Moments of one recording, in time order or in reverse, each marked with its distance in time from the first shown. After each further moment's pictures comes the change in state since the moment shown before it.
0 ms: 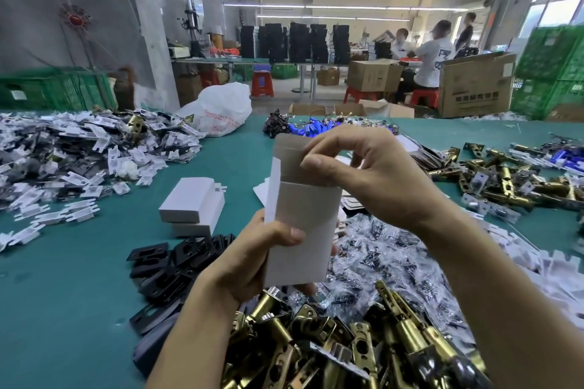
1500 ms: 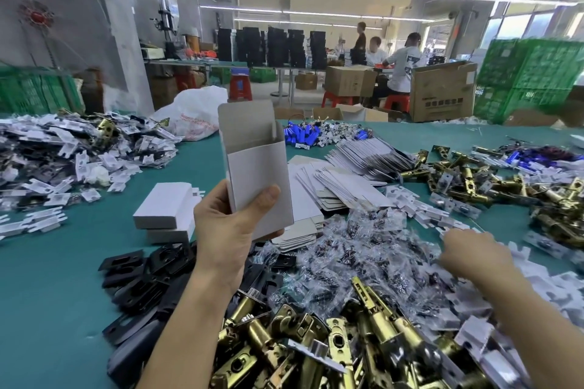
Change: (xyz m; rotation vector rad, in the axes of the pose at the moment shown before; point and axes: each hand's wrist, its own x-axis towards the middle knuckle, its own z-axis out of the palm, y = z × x) left_hand 0.012 0.000 0.012 0.084 0.629 0.459; right_hand -0.119 0.169 -0.085 -1.118 -0.295 1.136
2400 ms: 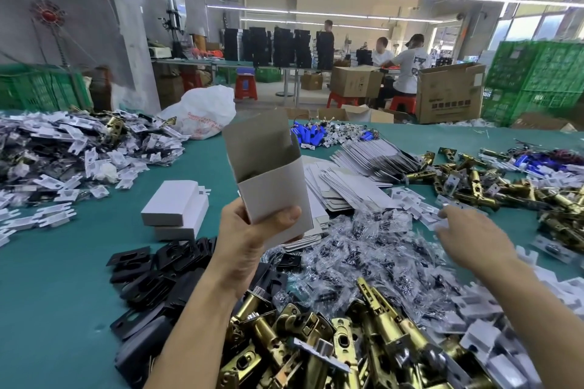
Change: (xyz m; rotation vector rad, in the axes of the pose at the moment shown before) left_hand -0.004 -0.005 -0.003 -0.018 -0.247 -0.097; right_hand 0.009 -0.003 -0.008 0.212 0.298 -0.131
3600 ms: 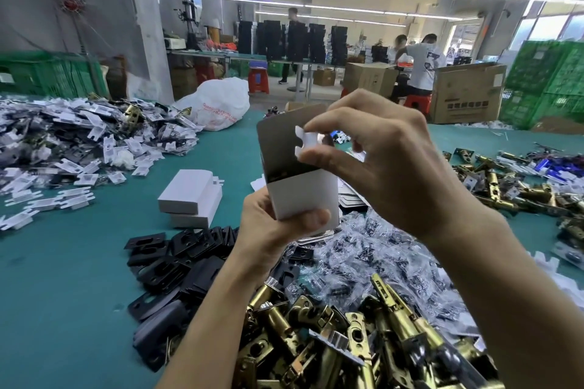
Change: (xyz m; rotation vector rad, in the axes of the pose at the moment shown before) left_hand -0.003 0.000 0.005 -0.007 -0.108 0.128; right_hand -0.089 -0.168 -0.151 0.561 0.499 -1.011
